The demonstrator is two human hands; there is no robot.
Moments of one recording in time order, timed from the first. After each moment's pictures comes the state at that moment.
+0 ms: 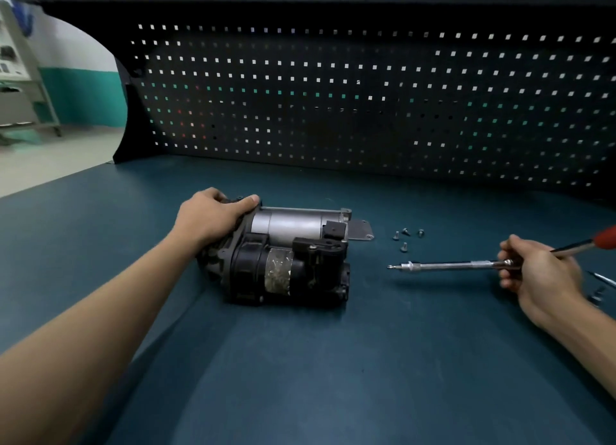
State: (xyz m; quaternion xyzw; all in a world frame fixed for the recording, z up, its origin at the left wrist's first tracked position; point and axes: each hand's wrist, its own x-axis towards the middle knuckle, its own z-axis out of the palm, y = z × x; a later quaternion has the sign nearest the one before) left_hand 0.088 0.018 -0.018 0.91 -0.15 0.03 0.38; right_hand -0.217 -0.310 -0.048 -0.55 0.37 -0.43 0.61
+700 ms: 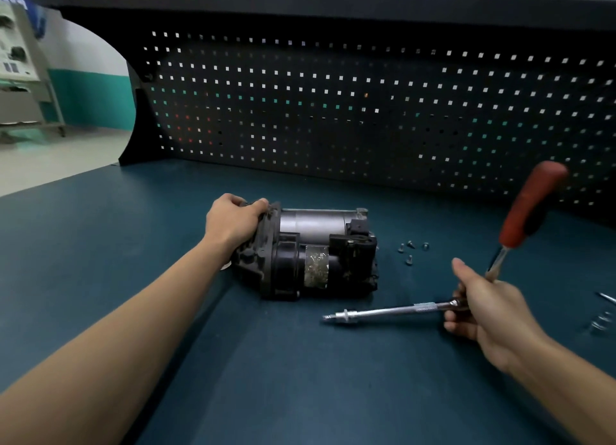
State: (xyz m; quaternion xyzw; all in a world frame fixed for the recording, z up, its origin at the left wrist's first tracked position) left_hand 0.091 -0.015 -0.034 0.80 -0.10 0.03 0.59; right_hand -0.195 -0.226 -0.048 -0.59 0.40 -0.32 0.62
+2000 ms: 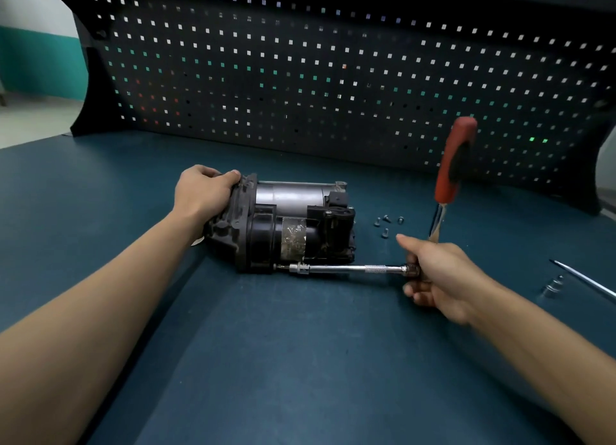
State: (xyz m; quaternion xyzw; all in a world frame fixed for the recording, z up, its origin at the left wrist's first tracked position) left_hand 0.097 -0.016 -0.037 0.78 -0.11 0.02 0.61; right_hand -0.183 -0.213 -0.039 -0.67 0.42 -0.18 0.59
